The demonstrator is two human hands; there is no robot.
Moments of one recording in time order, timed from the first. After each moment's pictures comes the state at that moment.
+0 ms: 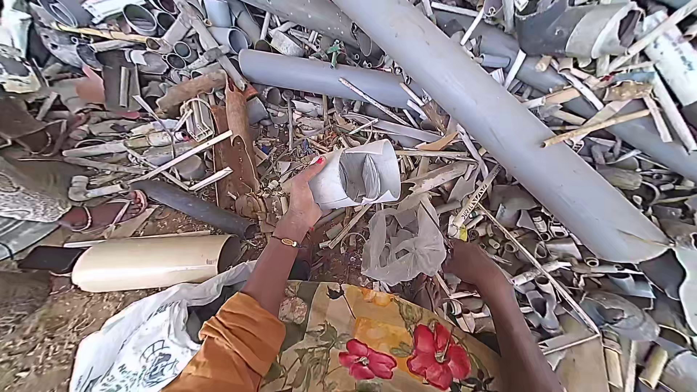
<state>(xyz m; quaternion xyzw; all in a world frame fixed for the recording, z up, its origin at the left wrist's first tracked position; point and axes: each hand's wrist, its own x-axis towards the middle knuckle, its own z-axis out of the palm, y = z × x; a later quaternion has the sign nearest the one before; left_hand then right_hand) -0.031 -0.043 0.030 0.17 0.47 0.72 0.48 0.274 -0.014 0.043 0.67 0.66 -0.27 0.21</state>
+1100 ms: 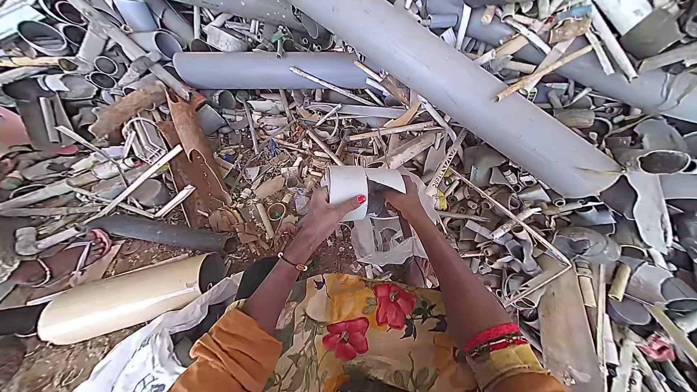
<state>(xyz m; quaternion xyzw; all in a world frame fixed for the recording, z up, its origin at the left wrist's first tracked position) 0.062 -0.057 0.018 0.47 0.56 0.53 0.43 0.235 0.036 -0.012 0.63 0.62 -0.39 -0.26</state>
